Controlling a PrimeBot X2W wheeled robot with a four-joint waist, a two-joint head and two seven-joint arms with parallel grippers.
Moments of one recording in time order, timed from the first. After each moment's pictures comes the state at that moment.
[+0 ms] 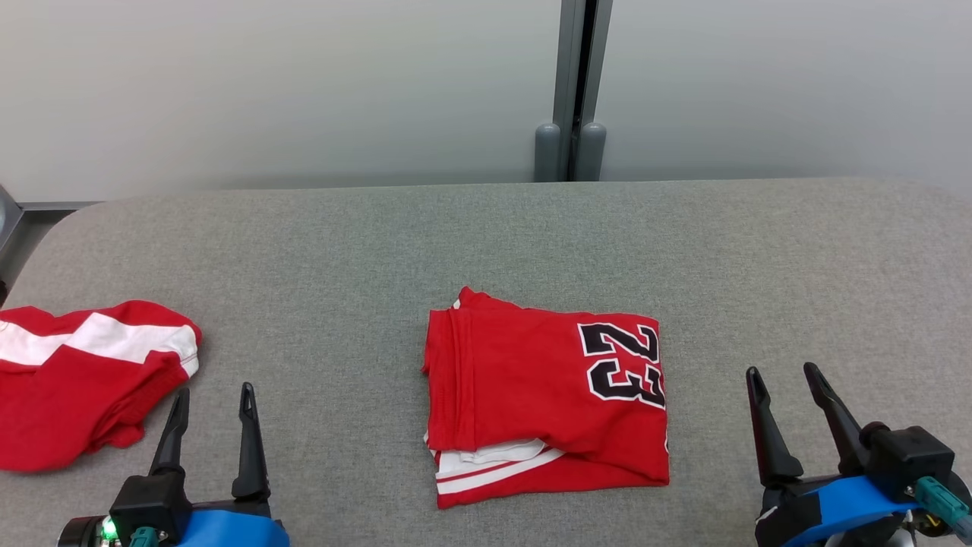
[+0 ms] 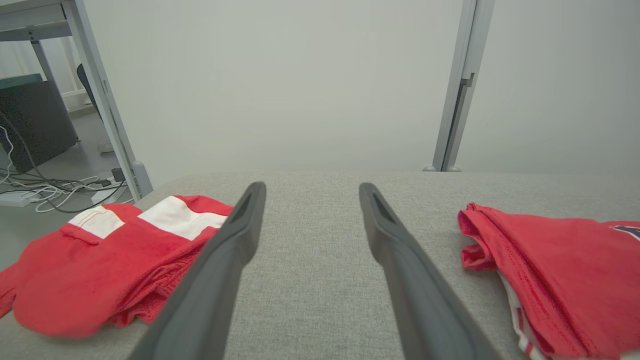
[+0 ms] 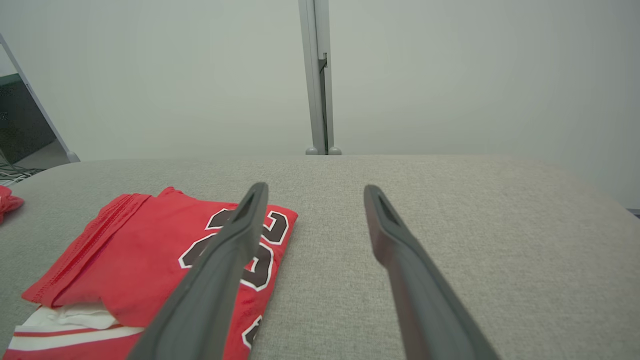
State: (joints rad) left arm 0.02 0.07 0.06 0.22 -0.06 -0.08 -0.26; right arm 0.01 -0.05 -0.04 0.10 0.14 0.13 -0.13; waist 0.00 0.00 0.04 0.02
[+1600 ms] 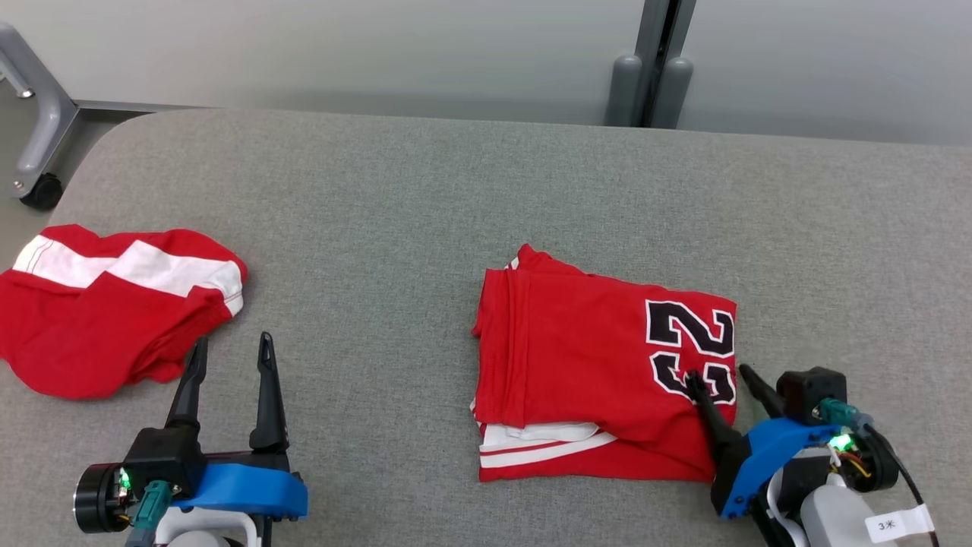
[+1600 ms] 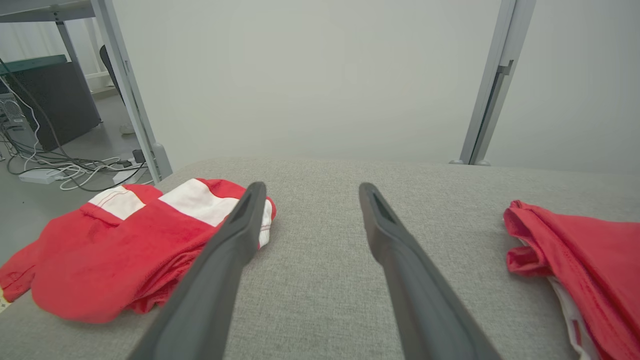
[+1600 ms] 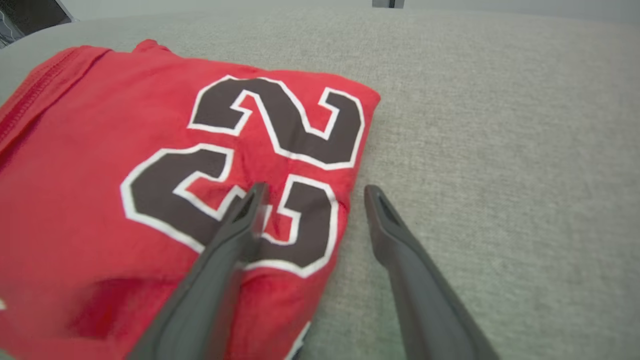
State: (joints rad) left arm -0.08 0.06 0.01 0.23 -0.09 -0.07 -0.26; right arm -0.28 -0.09 0.05 0.57 0.15 0.13 -0.05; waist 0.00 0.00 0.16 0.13
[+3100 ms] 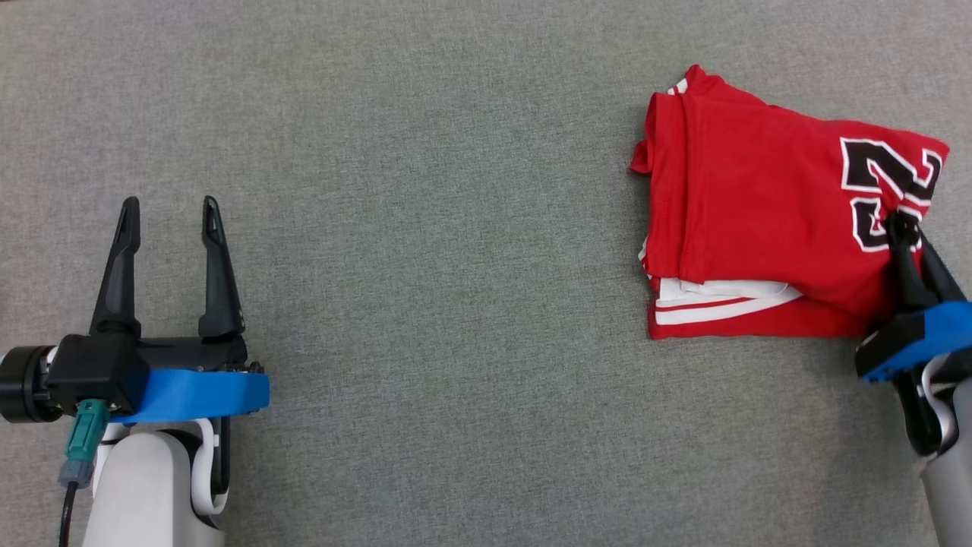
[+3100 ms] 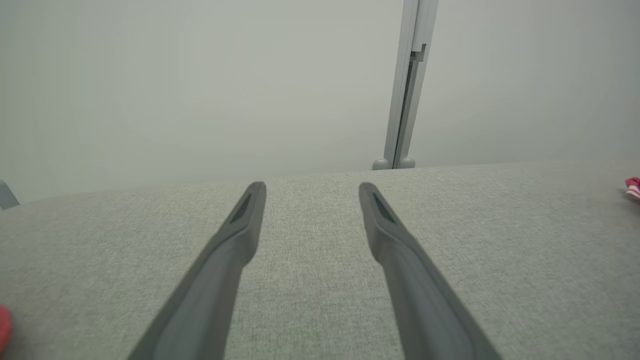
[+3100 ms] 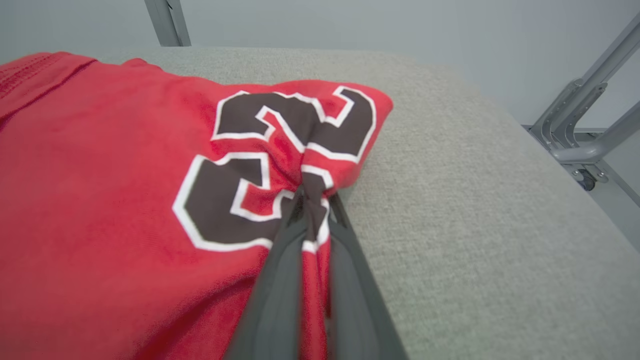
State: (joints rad) left arm -0.26 0.10 0.03 0.11 -0.06 -0.07 -0.26; right arm -0.45 -0.30 -0.08 0.58 0.24 0.13 -0.21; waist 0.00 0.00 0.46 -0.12
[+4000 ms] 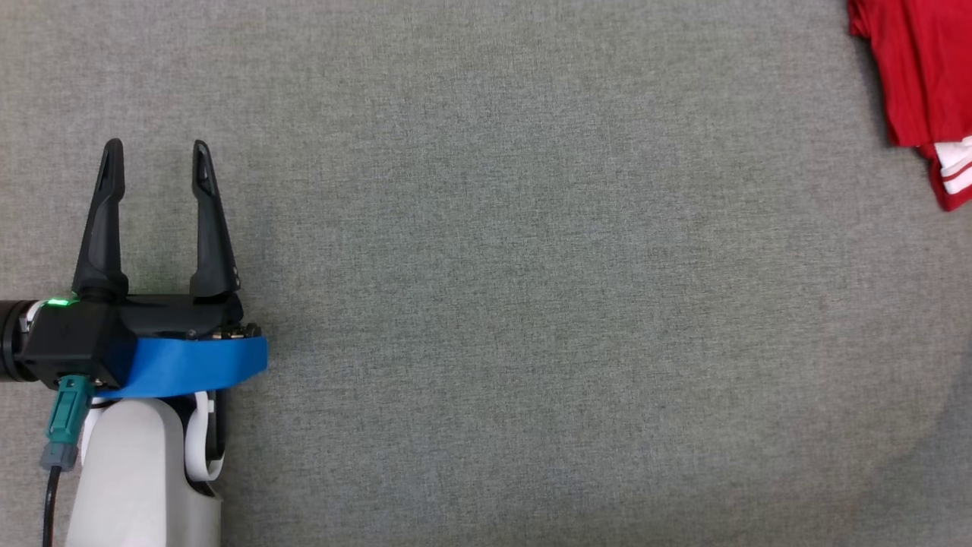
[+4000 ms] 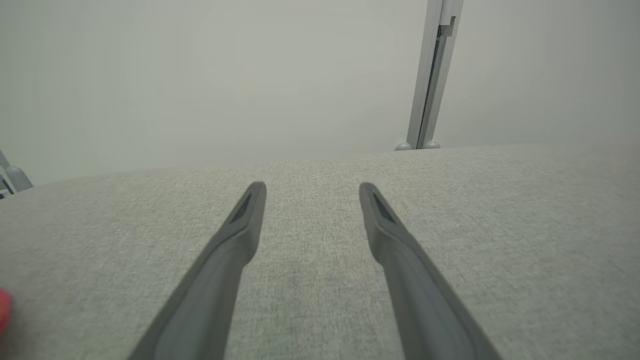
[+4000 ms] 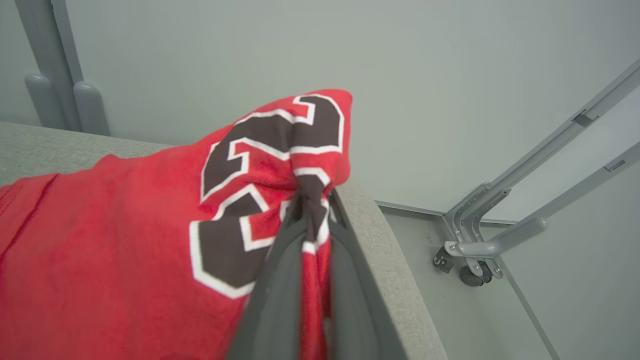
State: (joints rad) left arm -0.32 0.11 0.02 0.05 -0.05 -0.07 -0.26; right arm -0.94 -0.61 -0.08 0.80 0.16 0.13 -0.14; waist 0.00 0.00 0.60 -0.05
